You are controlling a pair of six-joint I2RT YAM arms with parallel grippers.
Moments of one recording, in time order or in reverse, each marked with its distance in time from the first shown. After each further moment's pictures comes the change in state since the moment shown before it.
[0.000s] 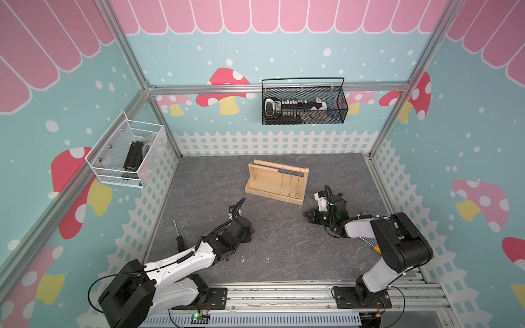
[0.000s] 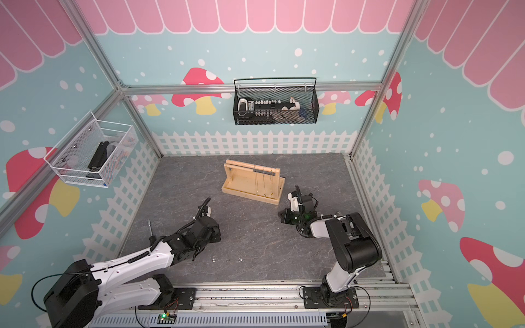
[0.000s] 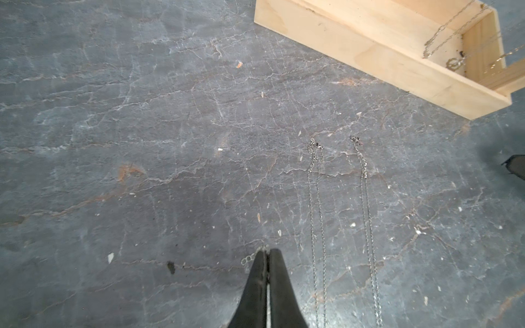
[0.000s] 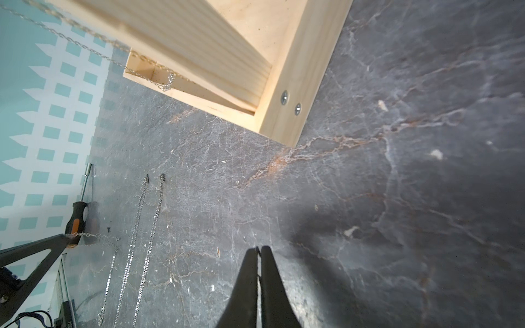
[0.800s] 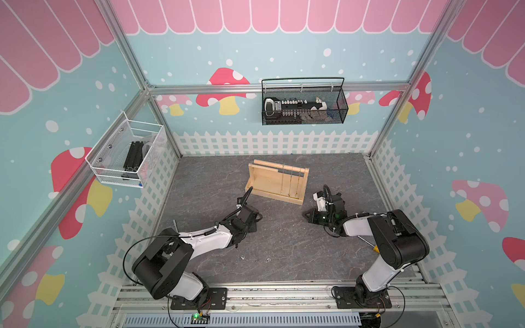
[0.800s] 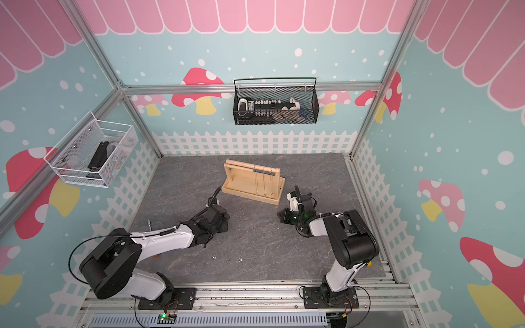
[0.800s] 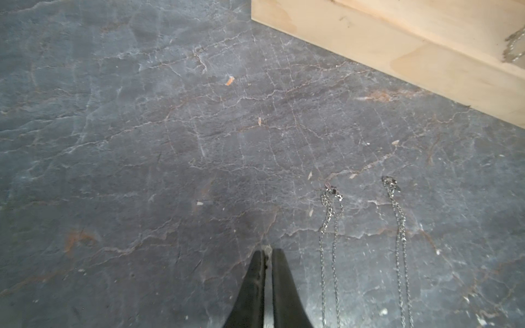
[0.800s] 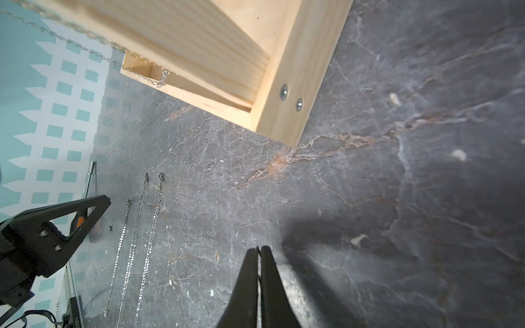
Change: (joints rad) left arm 0.084 0.342 0.153 0.114 0.019 0.066; right arm 0.000 0.040 0.019 0.006 -0.025 0.011
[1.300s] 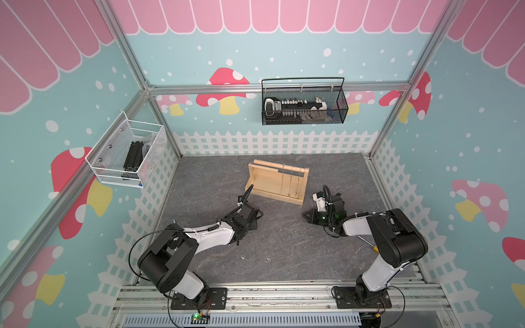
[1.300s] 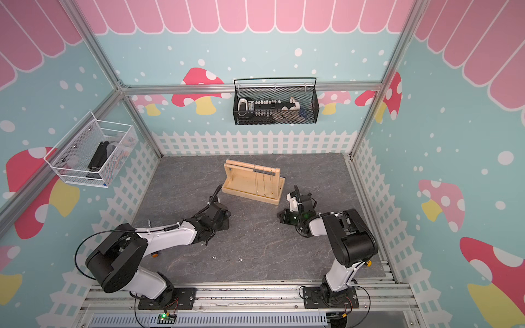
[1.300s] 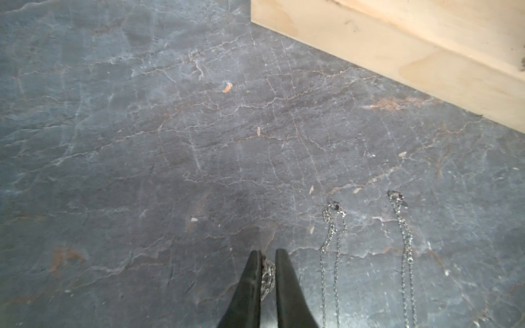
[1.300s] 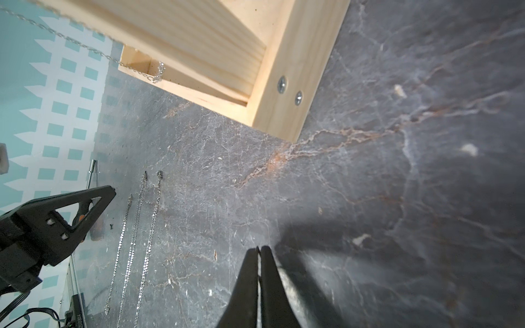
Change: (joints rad) left arm 0.016 0.036 0.030 0.009 0.024 0.006; right arm 0.000 0.013 0.001 0.006 -0.010 0.004
